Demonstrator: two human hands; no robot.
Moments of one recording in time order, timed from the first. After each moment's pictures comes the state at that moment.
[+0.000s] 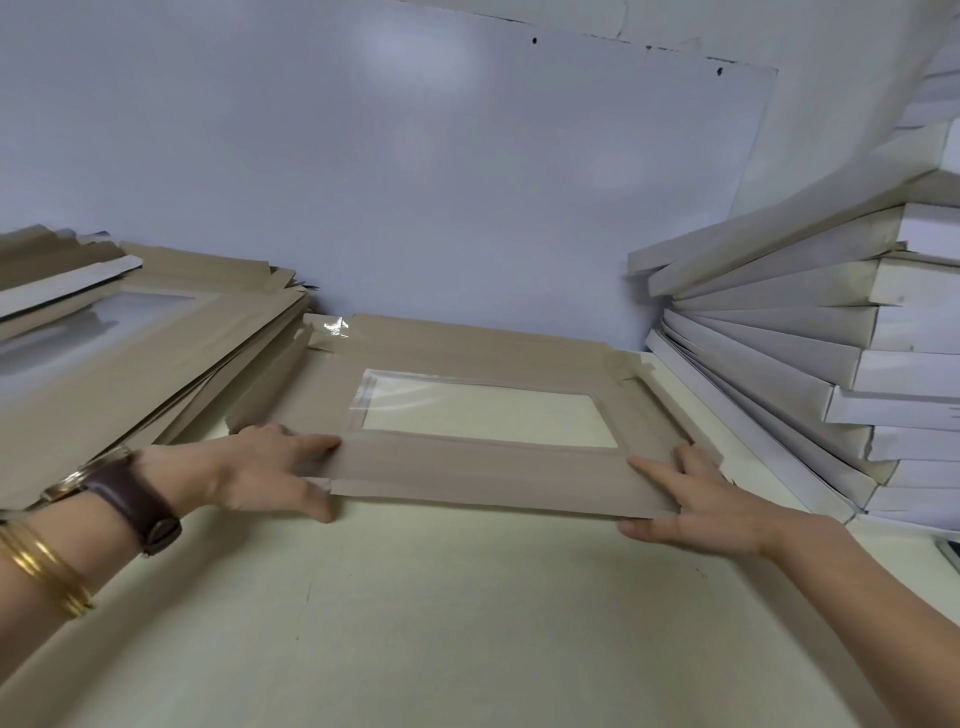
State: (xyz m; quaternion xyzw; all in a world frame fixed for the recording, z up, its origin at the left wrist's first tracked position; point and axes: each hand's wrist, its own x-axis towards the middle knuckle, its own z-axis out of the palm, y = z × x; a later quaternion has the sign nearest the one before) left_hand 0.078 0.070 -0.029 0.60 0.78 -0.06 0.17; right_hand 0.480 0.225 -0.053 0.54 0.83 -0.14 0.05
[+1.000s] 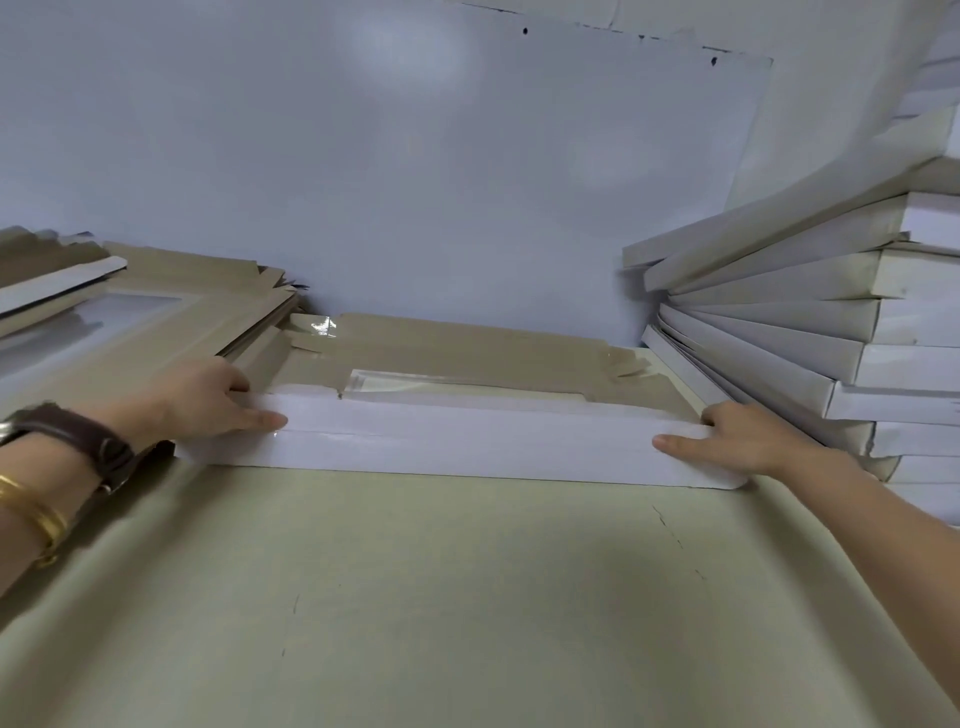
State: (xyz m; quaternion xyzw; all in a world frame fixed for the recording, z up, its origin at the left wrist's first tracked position) left_hand -0.001 0.104 -0.026 0.53 0.84 0.12 0.03; right_hand 0.497 0.285 -0.017 0.64 0.77 -0.06 -0.04
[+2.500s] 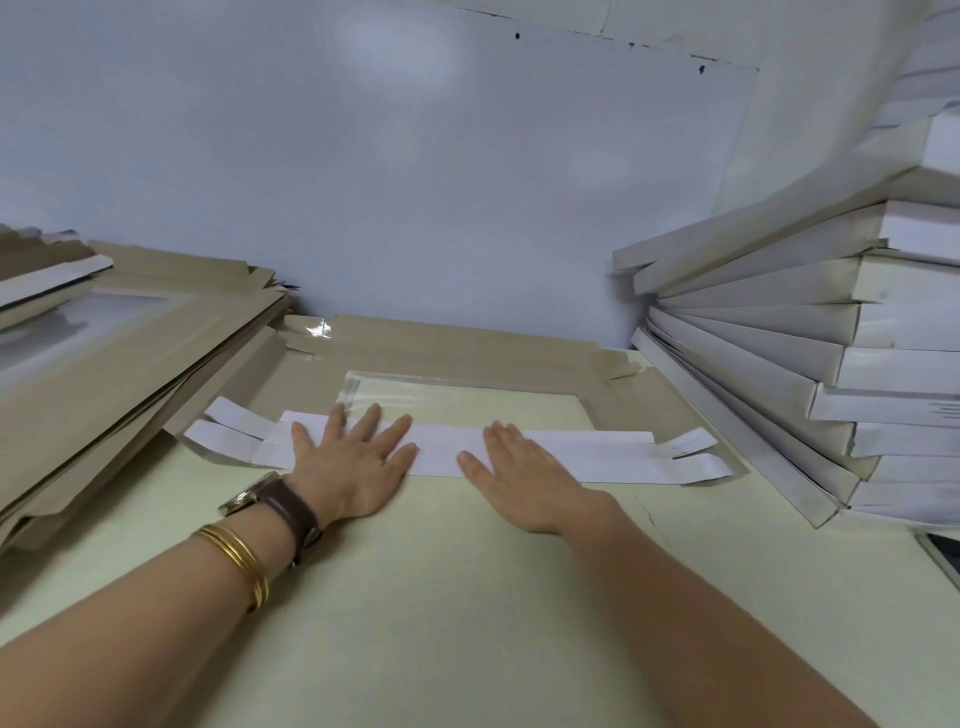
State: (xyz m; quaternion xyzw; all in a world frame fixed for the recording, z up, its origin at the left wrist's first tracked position) left_hand 0.125 0.146 -0.094 0.60 0.80 0.03 0.05; right_hand 0.331 0.218 -0.089 0.45 0.88 -0.14 0.00
